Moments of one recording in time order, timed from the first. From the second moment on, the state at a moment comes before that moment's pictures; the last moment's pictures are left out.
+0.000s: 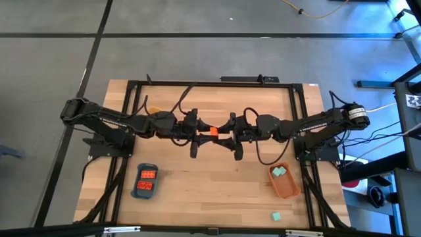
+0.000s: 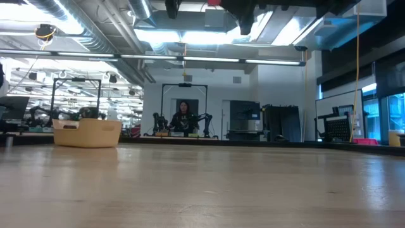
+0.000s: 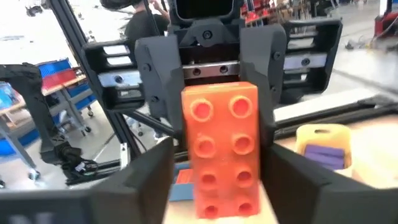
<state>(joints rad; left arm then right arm) -0.11 1.34 0.95 0.37 -0.16 -0.25 0.11 1.43 0.83 0.61 0.01 0.29</state>
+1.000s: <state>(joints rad) -0.15 0.61 0.56 0.19 -0.30 -0.29 0.10 1.03 0.83 0.08 0.15 0.33</state>
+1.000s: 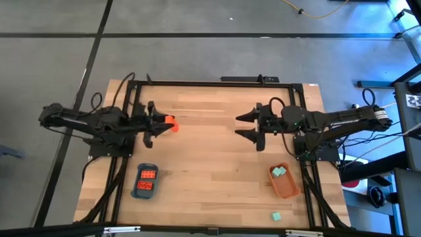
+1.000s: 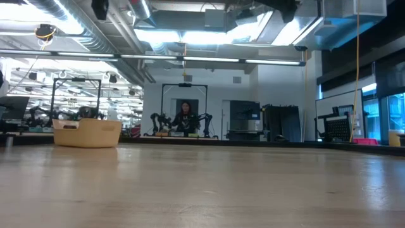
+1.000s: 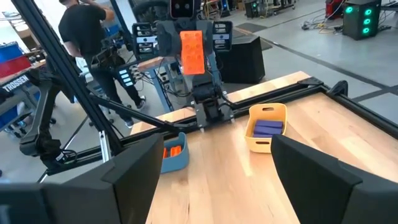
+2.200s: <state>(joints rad) -0.16 0.53 0.53 0.20 -0.30 -0.28 0.10 1.04 0.83 0.08 0.15 0.33</state>
